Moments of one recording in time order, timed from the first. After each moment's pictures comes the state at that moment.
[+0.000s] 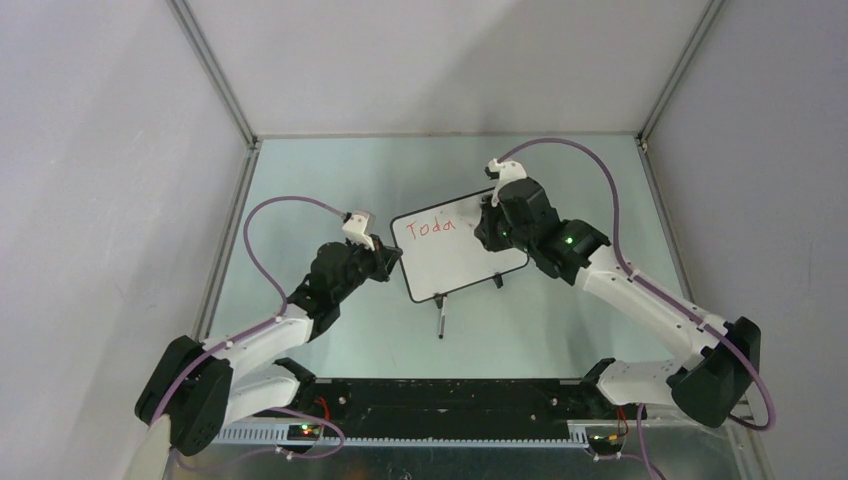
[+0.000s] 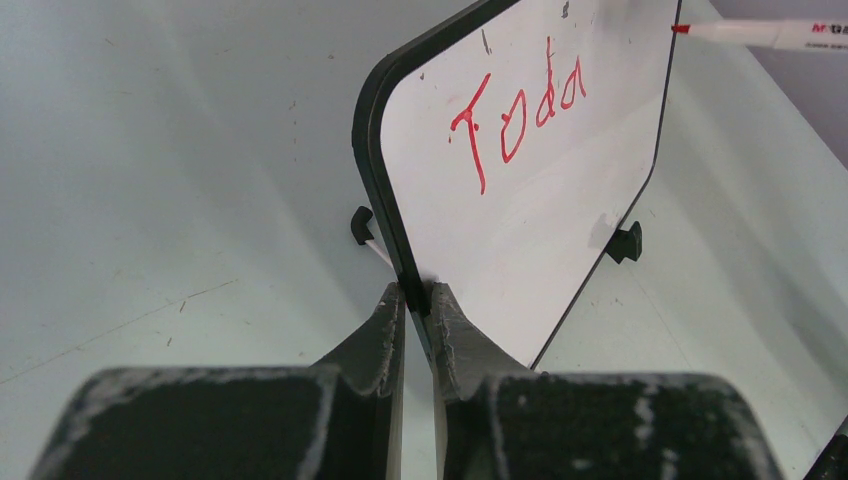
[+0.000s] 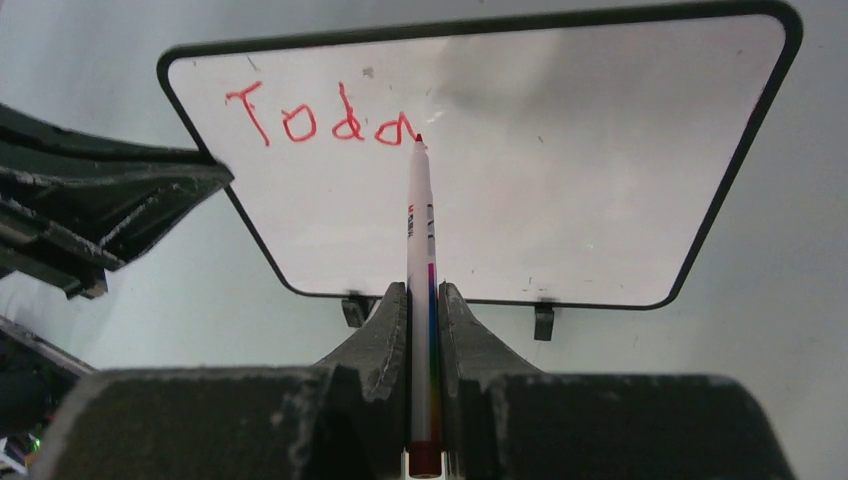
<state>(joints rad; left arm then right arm) -0.54 1.10 0.38 0.47 0.08 -0.33 0.75 1.28 1.21 -0.52 0.19 0.36</state>
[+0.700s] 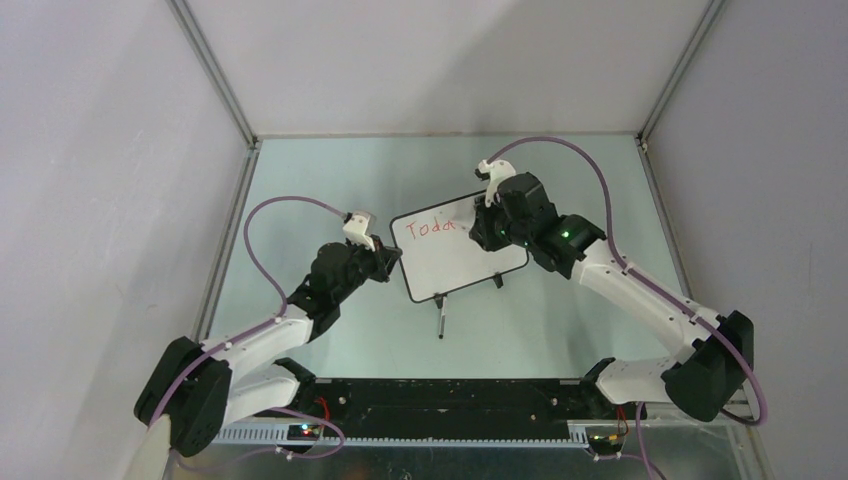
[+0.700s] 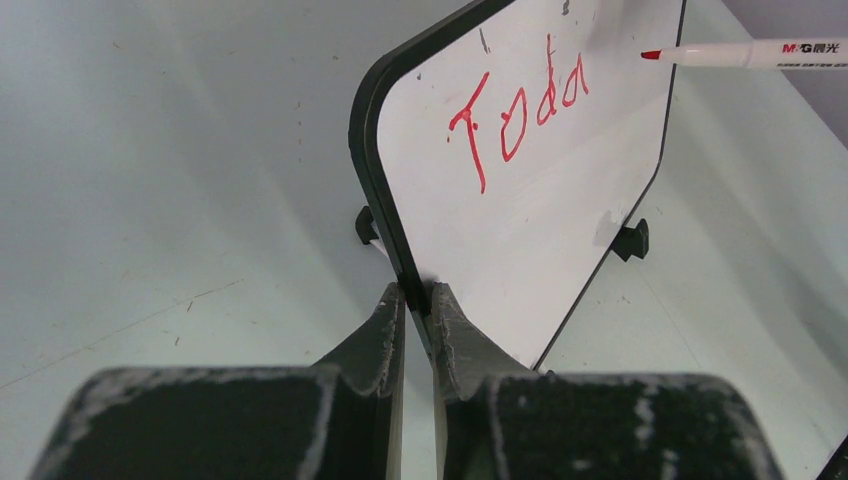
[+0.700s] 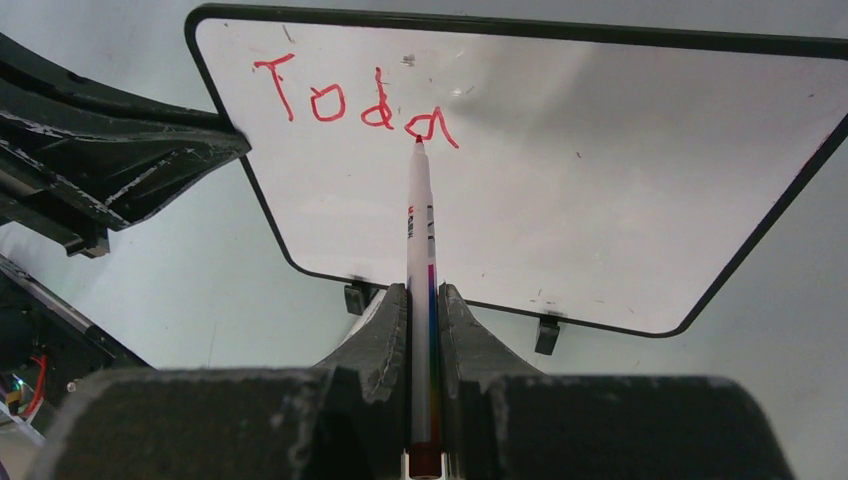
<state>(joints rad) -0.54 1.10 0.38 0.46 0.07 -0.32 0.70 1.29 1.19 -0.50 0.03 0.24</state>
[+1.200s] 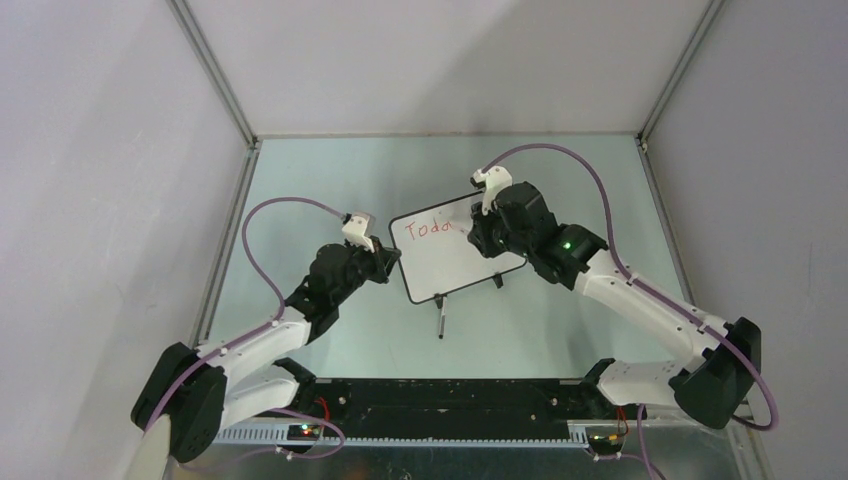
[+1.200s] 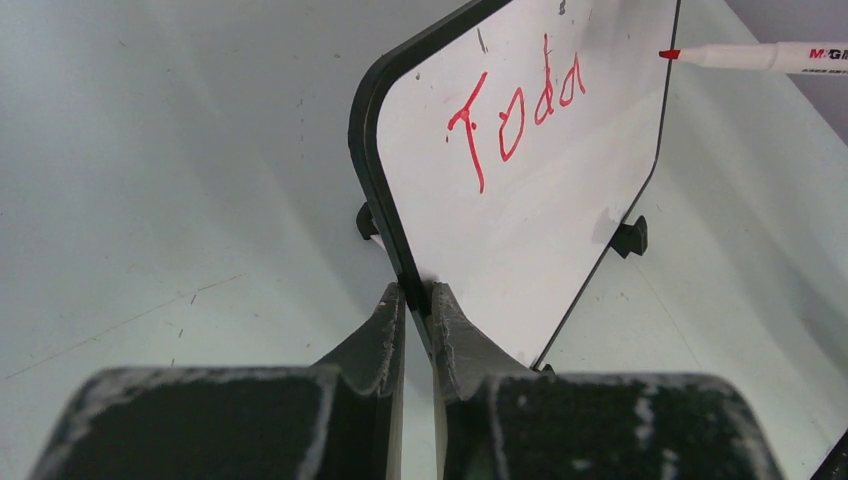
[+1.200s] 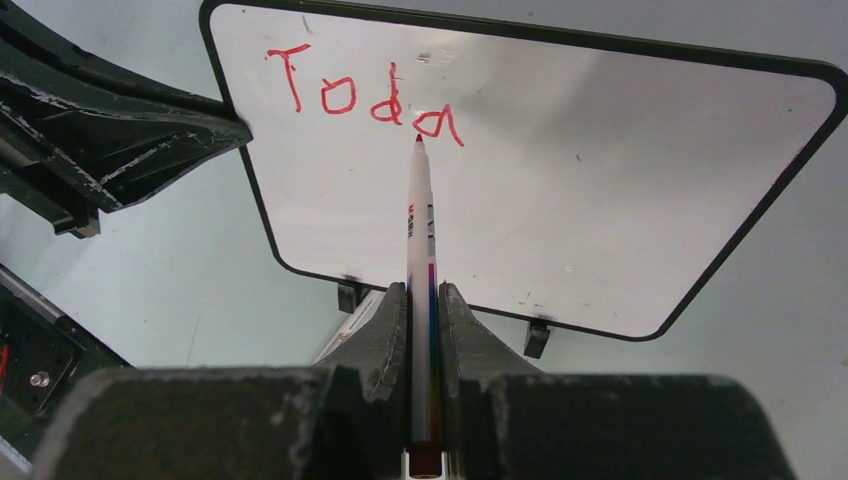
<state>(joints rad) -0.55 1.06 0.38 0.42 0.05 -0.31 0.76 1.25 1.16 -0.47 0.09 0.19</state>
